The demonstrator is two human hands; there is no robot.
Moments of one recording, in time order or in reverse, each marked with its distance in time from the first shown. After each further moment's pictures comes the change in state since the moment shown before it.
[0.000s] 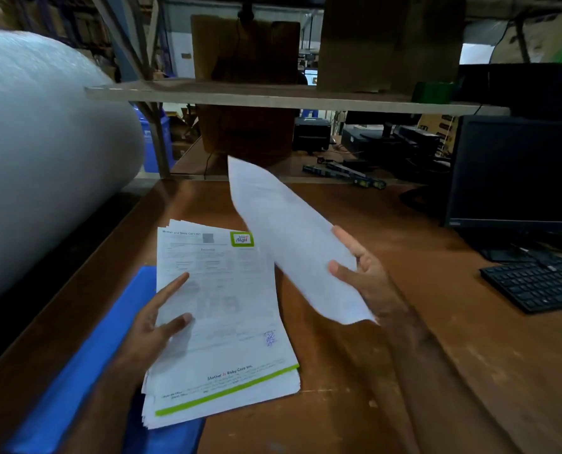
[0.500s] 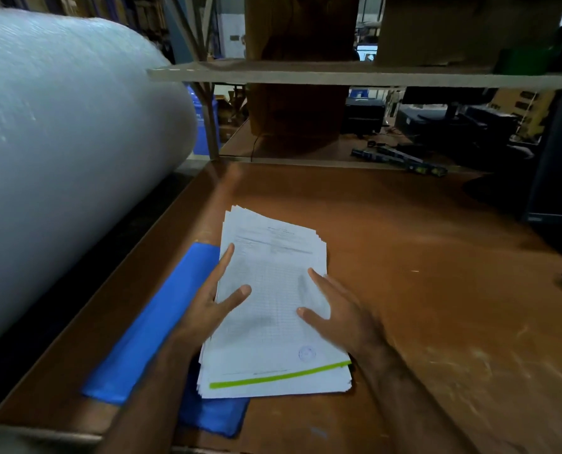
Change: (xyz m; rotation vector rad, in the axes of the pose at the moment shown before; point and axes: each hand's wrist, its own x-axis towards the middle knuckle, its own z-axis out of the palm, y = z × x) left_hand 0.001 0.000 0.008 0.033 -0.041 0.068; right_hand -0.001 0.100 0.084 -1.034 -0.096 0.007
